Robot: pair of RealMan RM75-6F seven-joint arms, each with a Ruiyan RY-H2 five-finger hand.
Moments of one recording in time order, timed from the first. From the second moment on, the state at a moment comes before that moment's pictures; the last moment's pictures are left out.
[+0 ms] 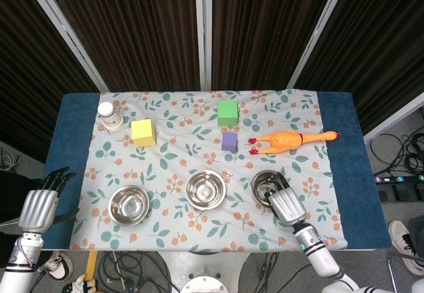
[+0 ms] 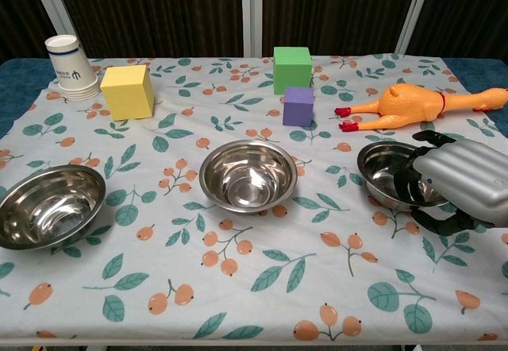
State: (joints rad) left arm -0.13 -1.32 -0.02 -1.43 1.52 1.46 -0.02; right arm 0.38 -1.62 0.01 -1.38 -1.47 1.12 -0.51
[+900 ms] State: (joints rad) left arm -0.13 -1.32 -0.03 -1.42 1.51 1.45 -0.04; right arm 0.39 -1.62 0.03 -1.38 -1.55 1.22 -0.46
